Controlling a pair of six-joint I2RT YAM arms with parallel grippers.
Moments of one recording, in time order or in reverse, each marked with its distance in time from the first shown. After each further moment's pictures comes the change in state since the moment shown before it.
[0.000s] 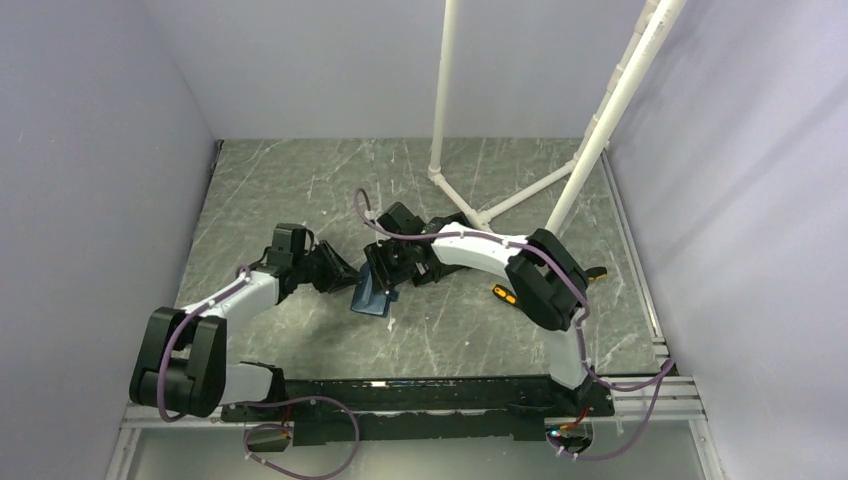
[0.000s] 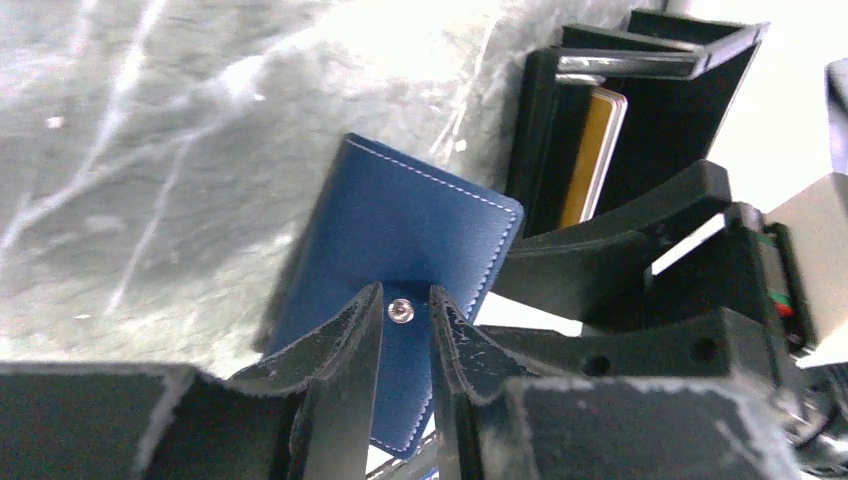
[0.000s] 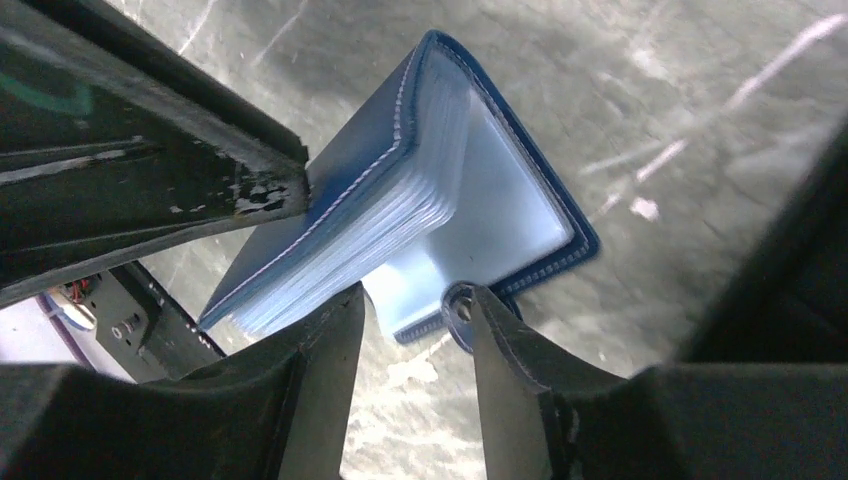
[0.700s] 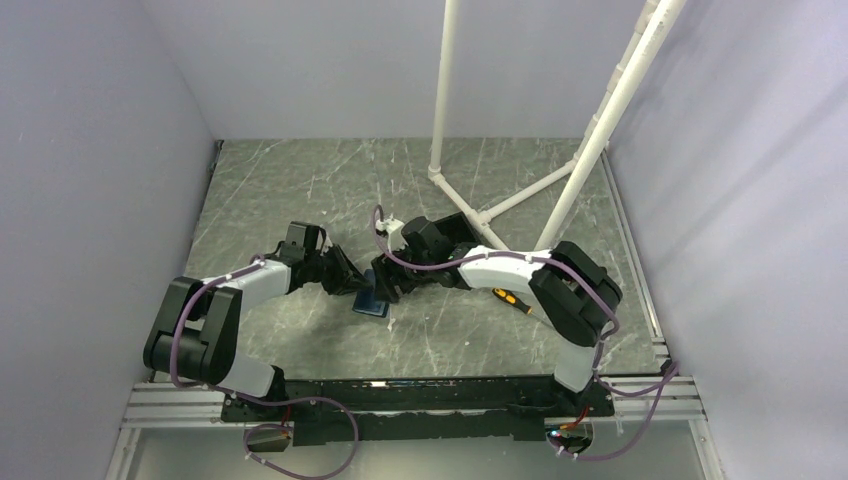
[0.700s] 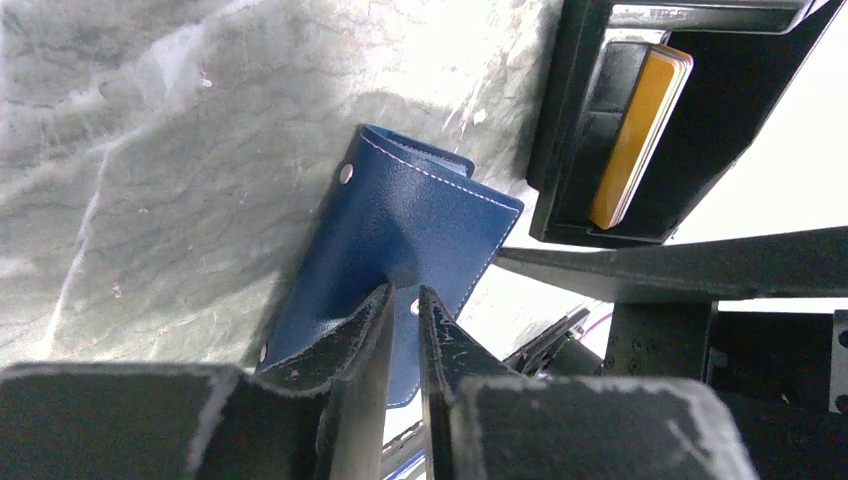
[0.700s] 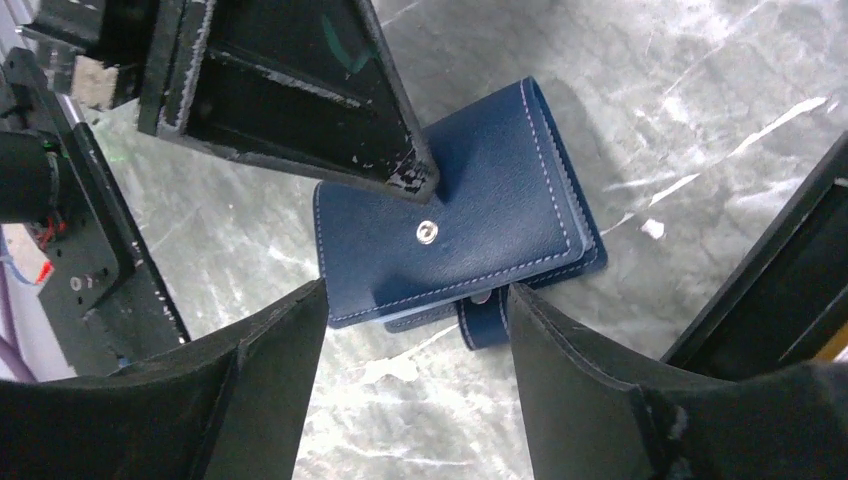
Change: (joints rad) left arm -0.064 0.169 0.072 -0.003 0.071 0.035; right arm -0.003 -0.226 -0.369 0.414 -0.038 -0.139
